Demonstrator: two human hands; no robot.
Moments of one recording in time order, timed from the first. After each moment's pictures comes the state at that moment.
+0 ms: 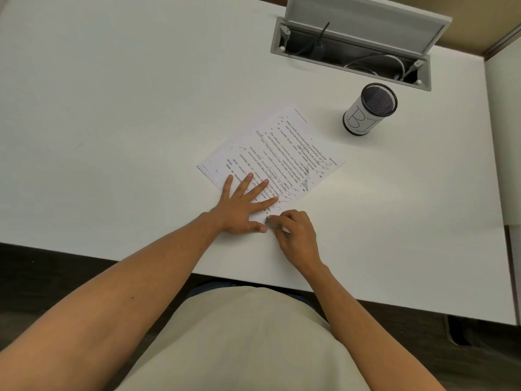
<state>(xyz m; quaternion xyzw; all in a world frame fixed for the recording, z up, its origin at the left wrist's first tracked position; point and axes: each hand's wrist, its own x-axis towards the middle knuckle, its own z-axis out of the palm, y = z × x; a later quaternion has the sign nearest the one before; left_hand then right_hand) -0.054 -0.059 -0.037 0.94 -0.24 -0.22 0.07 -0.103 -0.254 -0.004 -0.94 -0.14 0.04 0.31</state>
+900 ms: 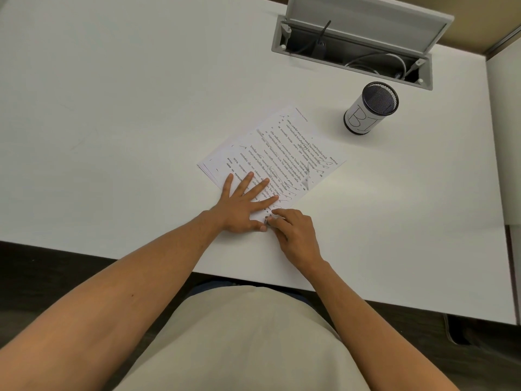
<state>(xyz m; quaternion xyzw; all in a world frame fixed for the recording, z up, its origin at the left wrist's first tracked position) -0.053 -0.060 -0.034 0.94 -0.24 -0.24 0.06 -0.099 -0.260 -0.017 -0.94 -0.24 -0.02 0.25</state>
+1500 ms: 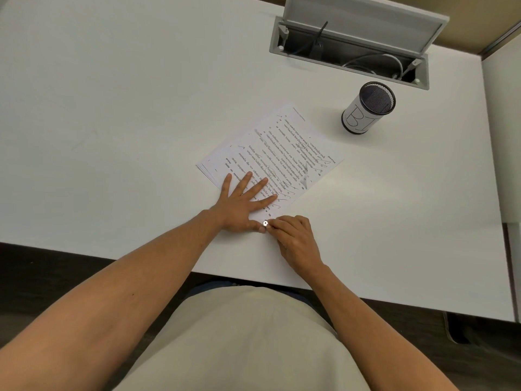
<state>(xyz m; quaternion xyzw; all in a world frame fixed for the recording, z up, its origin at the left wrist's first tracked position) -0.052 -0.058 -0.041 0.94 -0.24 -0.24 0.07 -0.110 -0.271 -0.031 -0.91 -0.34 -0.11 0.20</state>
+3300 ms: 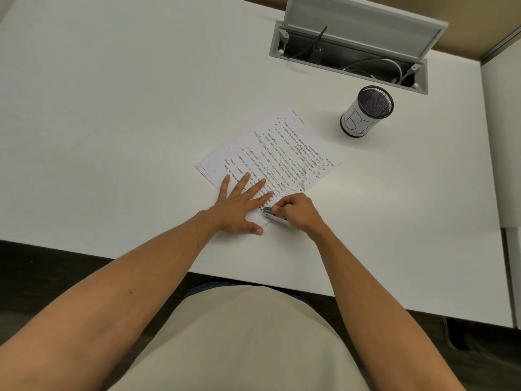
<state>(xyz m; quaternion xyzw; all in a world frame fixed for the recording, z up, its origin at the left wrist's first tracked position) -0.052 -0.059 -0.038 0.94 -0.23 -0.25 0.09 -0.033 -0.257 0.013 -0.86 0.06 0.31 0.40</state>
